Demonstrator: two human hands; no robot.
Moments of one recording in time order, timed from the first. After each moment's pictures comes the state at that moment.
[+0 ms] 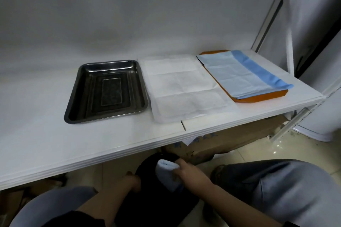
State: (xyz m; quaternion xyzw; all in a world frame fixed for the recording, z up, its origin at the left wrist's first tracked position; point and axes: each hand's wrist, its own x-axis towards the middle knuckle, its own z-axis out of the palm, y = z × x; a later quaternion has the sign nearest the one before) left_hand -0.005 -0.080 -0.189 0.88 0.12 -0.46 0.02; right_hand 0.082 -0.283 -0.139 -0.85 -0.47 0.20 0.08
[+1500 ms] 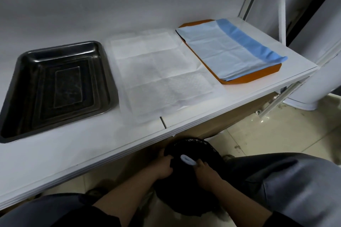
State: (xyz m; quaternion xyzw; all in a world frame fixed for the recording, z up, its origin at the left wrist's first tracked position) left_hand 0.104 -0.163 -0.240 0.91 0.07 -0.30 0.29; right_hand 0.145 -0.349 -0.223 -0.89 -0.27 0.37 -0.01
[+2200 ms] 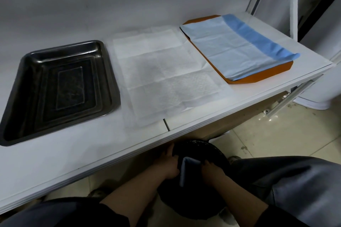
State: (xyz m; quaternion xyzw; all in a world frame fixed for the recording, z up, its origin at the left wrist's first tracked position) left_hand 0.115 -0.165 -0.227 0.92 0.06 -0.33 0.21; right_hand 0.169 -0.340 -0.242 -0.89 -0.21 0.41 -0.06
